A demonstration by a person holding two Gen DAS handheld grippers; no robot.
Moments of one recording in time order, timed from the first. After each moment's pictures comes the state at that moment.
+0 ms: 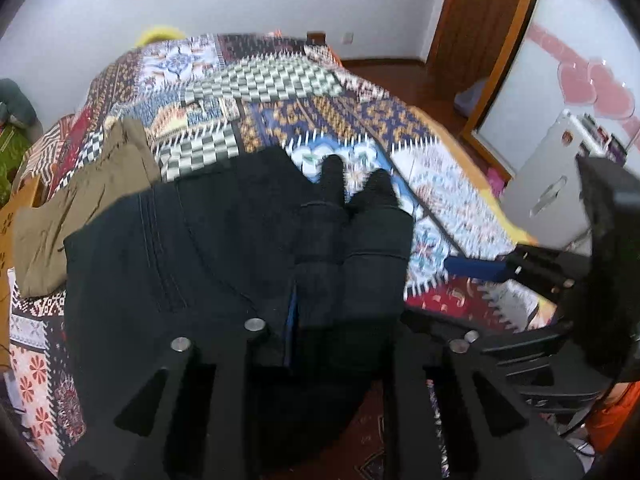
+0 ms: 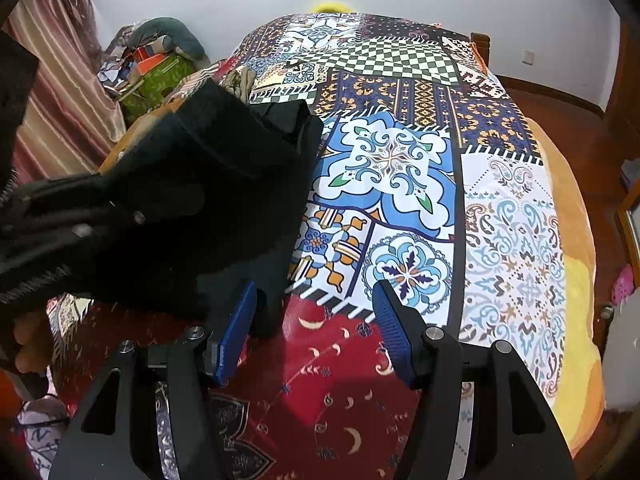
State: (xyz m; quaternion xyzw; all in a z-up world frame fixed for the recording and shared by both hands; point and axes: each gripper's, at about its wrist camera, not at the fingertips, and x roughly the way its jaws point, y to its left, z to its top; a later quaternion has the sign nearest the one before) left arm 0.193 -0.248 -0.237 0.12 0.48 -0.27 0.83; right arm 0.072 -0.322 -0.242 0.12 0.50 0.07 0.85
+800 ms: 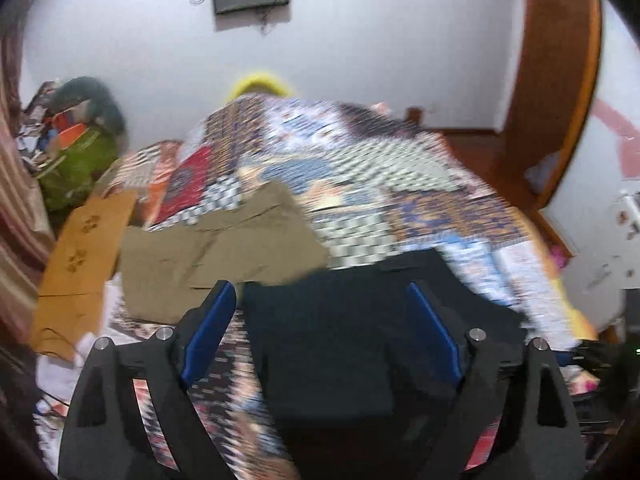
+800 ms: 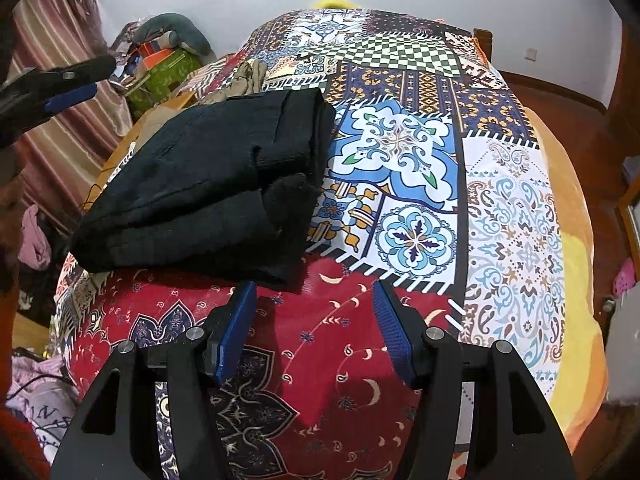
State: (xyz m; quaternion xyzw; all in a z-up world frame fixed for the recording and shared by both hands) left arm 0.249 -0.126 -0.158 0.08 0.39 -0.13 0.91; right arm 0.056 -0.314 -0.237 0.12 0.51 0.08 0.85
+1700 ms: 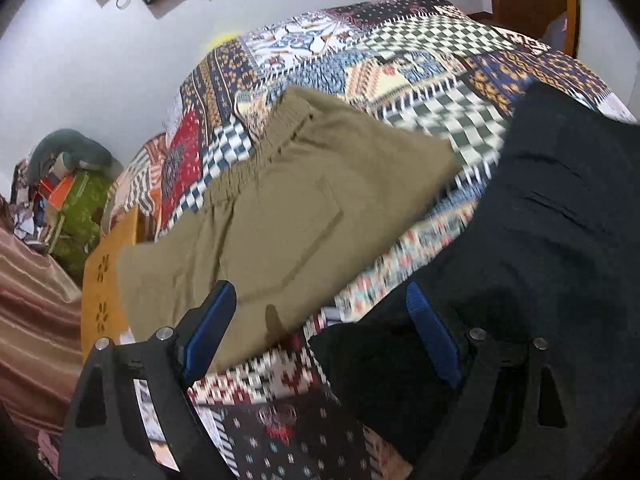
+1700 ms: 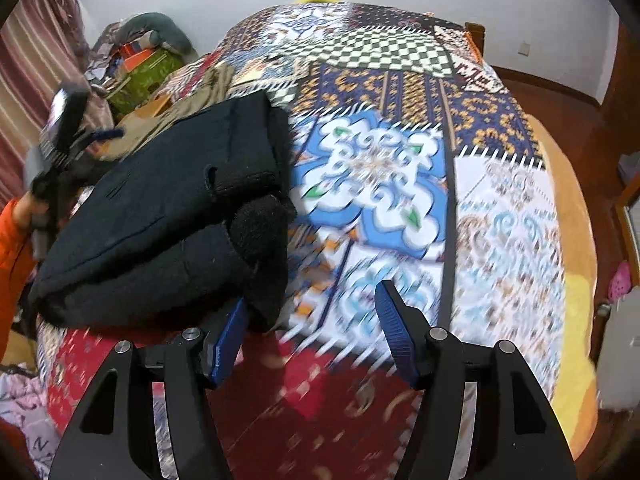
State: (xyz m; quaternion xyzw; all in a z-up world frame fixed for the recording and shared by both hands) left arm 0.328 -0.096 -0.283 0.27 0.44 -0.14 0.85; right arm 0.111 -0.340 -0.255 0.12 0.52 0.06 0.85
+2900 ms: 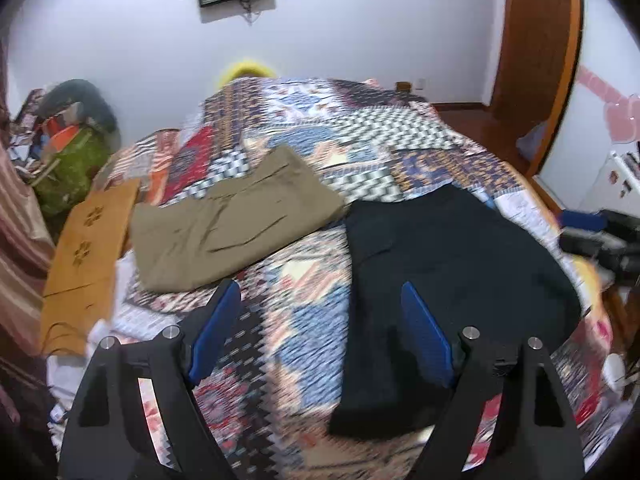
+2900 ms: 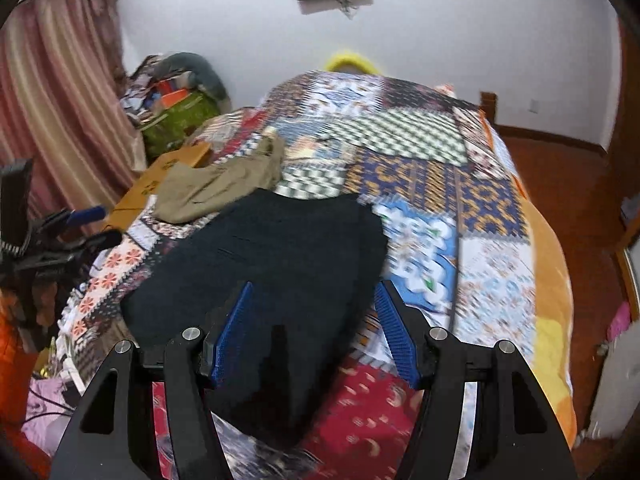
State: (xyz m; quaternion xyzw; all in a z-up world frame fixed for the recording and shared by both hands) left arm 0.201 -0.098 -0.174 0.10 0.40 -0.18 0.90; right arm 0.083 -0.308 -0.172 0.11 0.42 0.09 0.90
